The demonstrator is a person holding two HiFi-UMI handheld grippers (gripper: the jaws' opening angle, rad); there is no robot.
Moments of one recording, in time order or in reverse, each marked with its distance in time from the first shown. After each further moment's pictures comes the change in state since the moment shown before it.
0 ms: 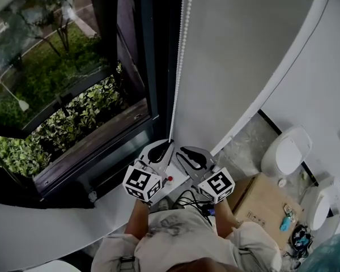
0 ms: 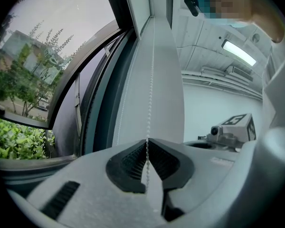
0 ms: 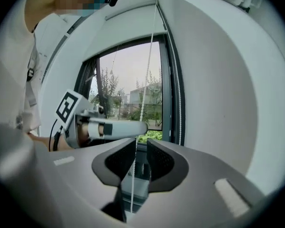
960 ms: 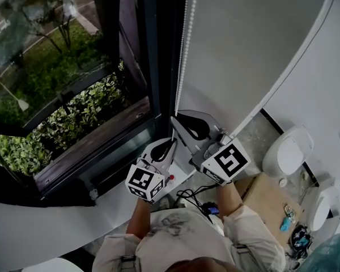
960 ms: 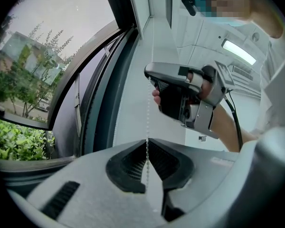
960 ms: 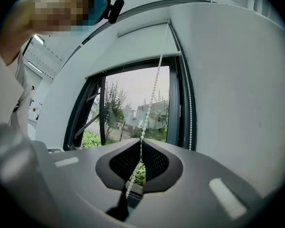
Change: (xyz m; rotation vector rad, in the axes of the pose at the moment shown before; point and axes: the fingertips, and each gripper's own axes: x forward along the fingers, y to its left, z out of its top) left arm 0.004 0.000 0.000 0.005 -0.007 0.004; right arm 0.036 -0.012 0.162 -0.133 -0.210 0.071
